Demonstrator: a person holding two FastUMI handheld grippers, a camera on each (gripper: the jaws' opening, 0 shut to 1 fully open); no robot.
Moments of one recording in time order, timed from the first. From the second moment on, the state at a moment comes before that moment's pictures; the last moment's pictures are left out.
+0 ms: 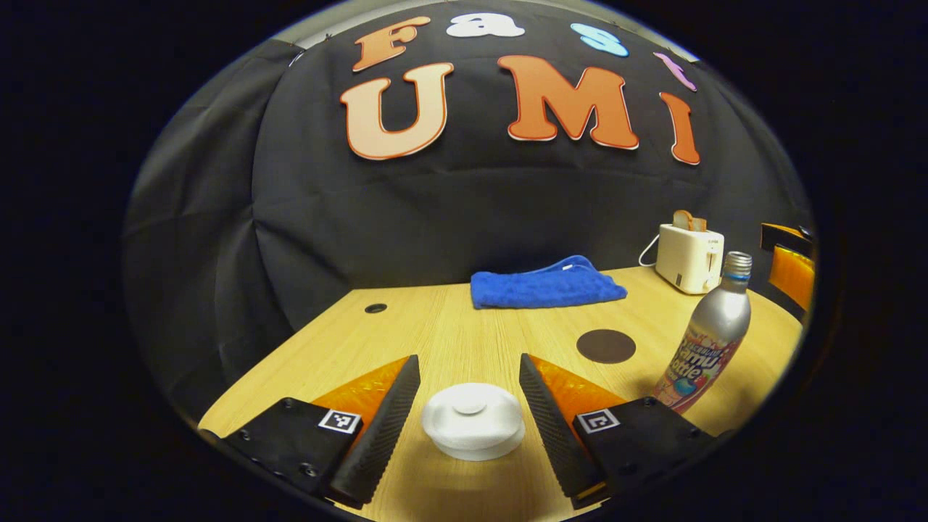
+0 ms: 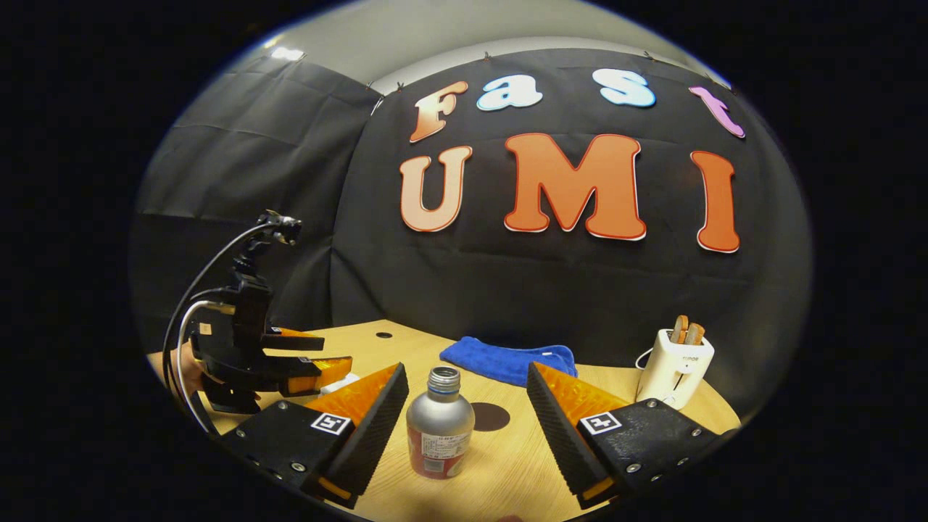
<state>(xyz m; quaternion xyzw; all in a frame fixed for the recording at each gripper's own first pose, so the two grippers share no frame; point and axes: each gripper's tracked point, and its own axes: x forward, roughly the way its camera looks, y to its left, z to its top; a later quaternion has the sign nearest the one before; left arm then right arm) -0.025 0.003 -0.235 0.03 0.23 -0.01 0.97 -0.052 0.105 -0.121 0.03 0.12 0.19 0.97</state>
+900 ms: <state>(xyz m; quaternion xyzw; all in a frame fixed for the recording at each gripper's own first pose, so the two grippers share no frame) -0.016 0.003 -0.268 0.02 0.26 -0.02 0.96 -0.057 0.136 -0.186 -0.01 0.20 0.23 0.95</state>
